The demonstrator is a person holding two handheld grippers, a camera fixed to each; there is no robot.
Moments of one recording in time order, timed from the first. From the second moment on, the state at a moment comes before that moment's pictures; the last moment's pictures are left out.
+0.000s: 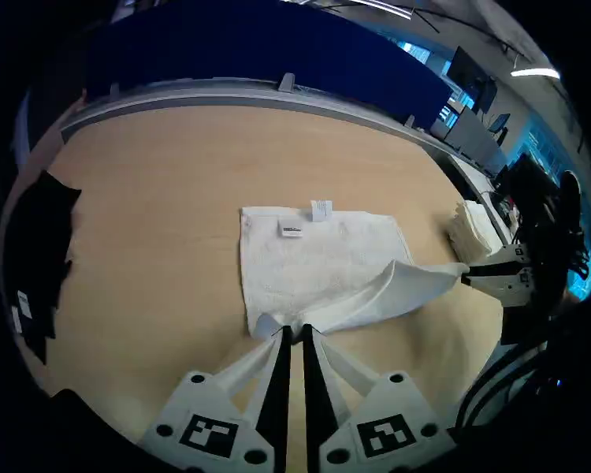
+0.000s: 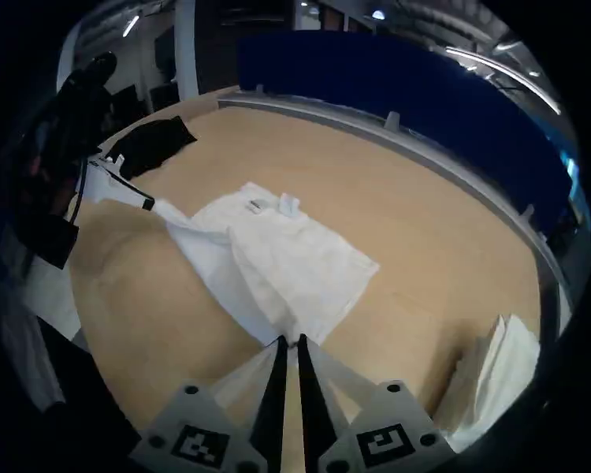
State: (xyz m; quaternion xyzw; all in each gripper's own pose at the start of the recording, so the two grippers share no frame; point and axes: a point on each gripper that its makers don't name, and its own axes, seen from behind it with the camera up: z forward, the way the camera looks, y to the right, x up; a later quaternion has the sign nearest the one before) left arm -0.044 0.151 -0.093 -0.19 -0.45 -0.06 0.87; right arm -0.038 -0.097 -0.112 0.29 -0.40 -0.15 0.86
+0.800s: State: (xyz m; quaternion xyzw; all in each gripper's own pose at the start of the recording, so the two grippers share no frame) left arm -0.022 0.152 -0.028 -0.18 -0.42 -0.06 0.89; right arm -0.020 -0.093 -0.030 0.29 -0.37 -0.17 0.86
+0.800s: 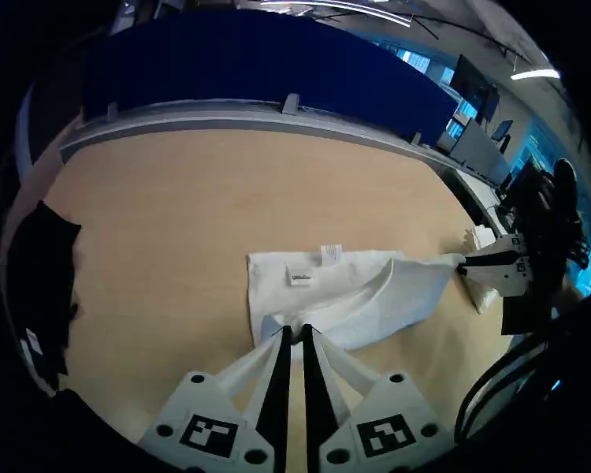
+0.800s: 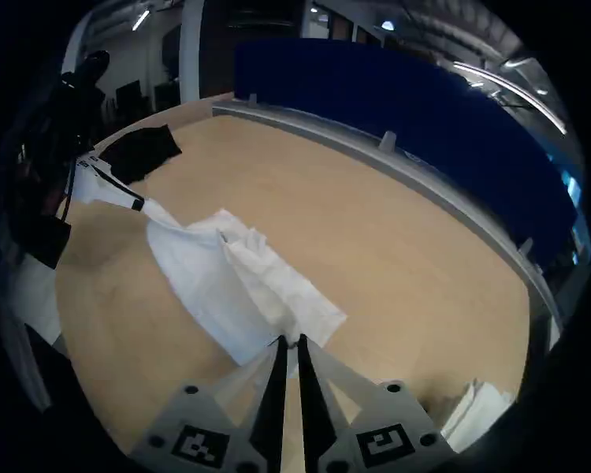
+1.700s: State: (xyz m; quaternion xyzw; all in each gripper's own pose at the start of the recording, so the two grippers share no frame) left arm -0.086 0.155 0.040 -0.17 -0.45 -0.05 0.88; right arm -0.083 -0.084 0.021 0.28 -0.42 -0.16 0.85
